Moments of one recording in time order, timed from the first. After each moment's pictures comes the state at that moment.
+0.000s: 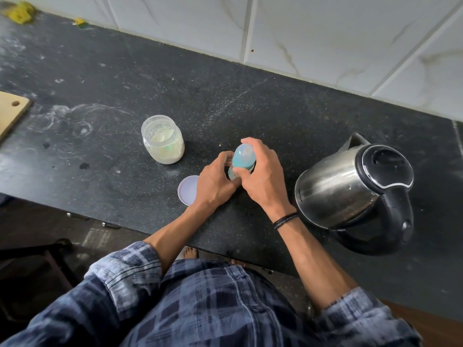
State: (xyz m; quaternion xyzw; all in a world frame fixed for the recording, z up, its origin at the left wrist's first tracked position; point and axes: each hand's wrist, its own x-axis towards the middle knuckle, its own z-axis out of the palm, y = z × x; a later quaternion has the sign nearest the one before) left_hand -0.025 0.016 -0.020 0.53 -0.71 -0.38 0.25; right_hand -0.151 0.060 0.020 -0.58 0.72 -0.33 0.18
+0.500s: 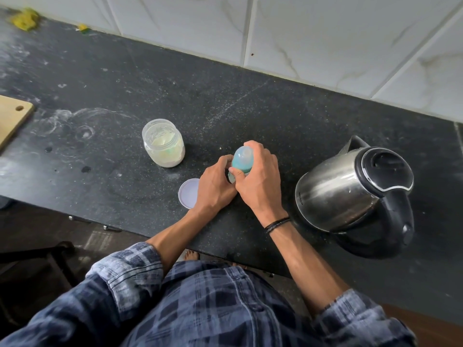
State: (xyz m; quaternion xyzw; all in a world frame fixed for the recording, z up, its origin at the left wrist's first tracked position) left_hand -0.027 0.018 -0.017 0.53 -0.73 -0.35 0.26; right_hand -0.135 0.059 0.016 -0.55 0.75 -0.34 0.11
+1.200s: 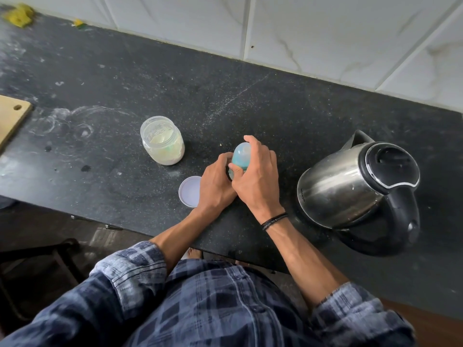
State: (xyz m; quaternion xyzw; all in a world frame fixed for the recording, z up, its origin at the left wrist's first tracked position) left_hand -0.028 0.021 -0.026 0.52 -0.72 -0.36 0.29; right_hand -0.127 0.056 0.011 -0.55 0.76 -0.34 0.06
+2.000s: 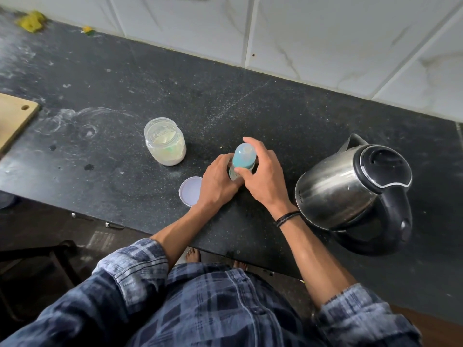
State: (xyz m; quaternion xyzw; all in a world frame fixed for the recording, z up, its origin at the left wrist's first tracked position) left_hand -0.032 0.014 -0.026 0.52 -0.73 -0.36 0.27; right_hand -0.160 0.058 0.014 -0.58 0.71 -0.35 0.21
